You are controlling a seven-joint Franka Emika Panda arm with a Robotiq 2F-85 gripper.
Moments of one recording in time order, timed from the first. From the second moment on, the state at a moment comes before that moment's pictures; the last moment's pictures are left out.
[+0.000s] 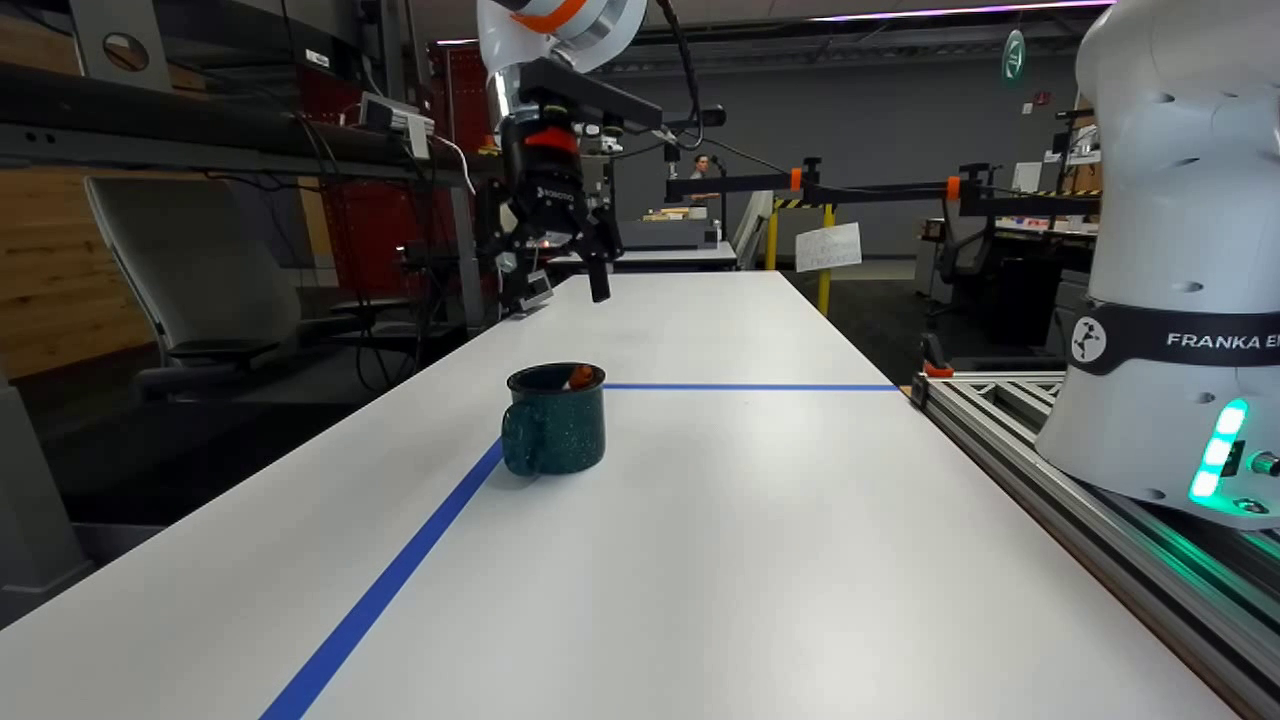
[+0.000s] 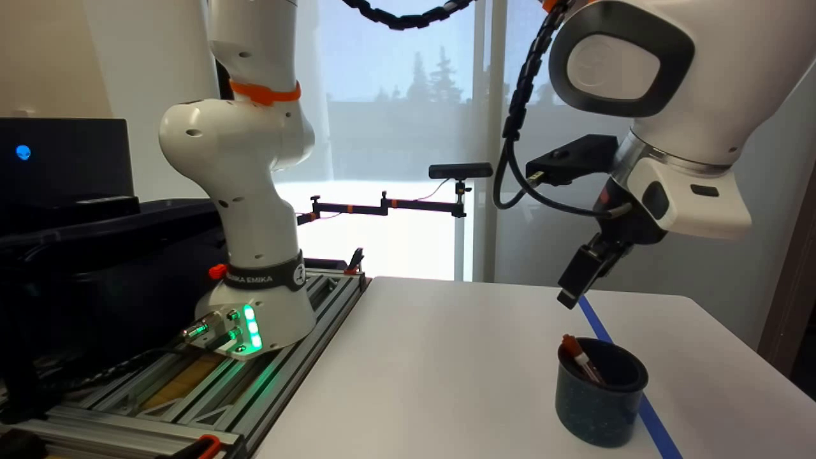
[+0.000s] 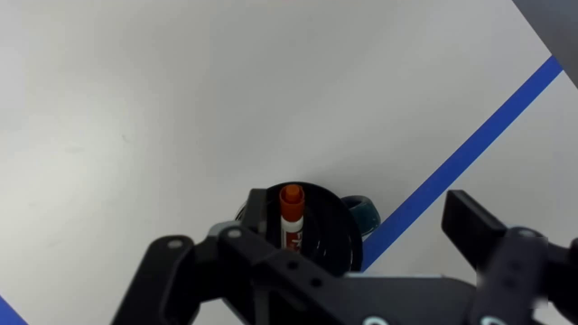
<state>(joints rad) -0.10 0.20 -0.15 -2.13 0.39 2.02 0.20</state>
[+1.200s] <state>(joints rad) -0.10 0.43 -0.14 -1.94 0.28 2.02 0.18</state>
